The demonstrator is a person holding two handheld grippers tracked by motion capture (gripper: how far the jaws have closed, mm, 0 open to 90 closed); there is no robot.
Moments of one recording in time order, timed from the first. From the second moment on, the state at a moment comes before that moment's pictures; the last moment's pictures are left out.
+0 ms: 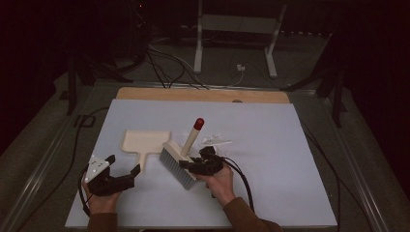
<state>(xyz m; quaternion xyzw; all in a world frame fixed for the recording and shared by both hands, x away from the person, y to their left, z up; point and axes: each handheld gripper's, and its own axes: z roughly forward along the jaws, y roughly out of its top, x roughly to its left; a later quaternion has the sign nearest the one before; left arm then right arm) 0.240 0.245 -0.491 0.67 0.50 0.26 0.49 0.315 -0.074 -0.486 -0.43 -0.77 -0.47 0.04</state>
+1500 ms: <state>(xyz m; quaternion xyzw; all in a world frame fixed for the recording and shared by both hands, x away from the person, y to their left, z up) 0.240 0.242 -0.492 0.67 0.50 0.26 0.48 0.305 -0.118 -0.468 -0.50 -0.73 -0.46 -0.03</state>
